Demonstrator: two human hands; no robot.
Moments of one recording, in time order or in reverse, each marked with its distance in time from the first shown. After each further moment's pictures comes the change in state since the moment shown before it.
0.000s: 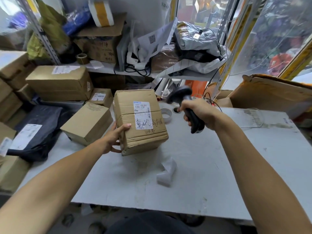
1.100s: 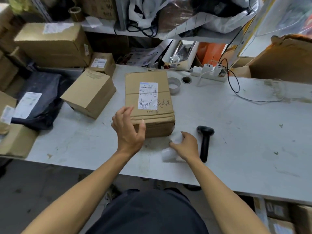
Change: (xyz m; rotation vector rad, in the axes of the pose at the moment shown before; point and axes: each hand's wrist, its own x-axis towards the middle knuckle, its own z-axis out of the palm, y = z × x) left_hand -0.044 -0.078 0.082 0.509 0.694 0.860; right_hand 0.013 0.238 0.123 -0.331 0.265 0.170
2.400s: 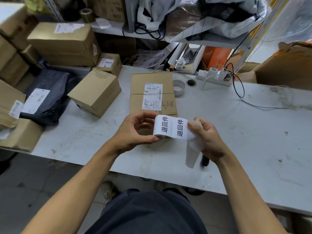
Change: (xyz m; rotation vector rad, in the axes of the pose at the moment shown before) left_hand 0.026 0.036 -0.061 -0.760 -0.700 -0.182; right_hand -0.045 -0.068 -0.103 0.866 -0.418 -0.239
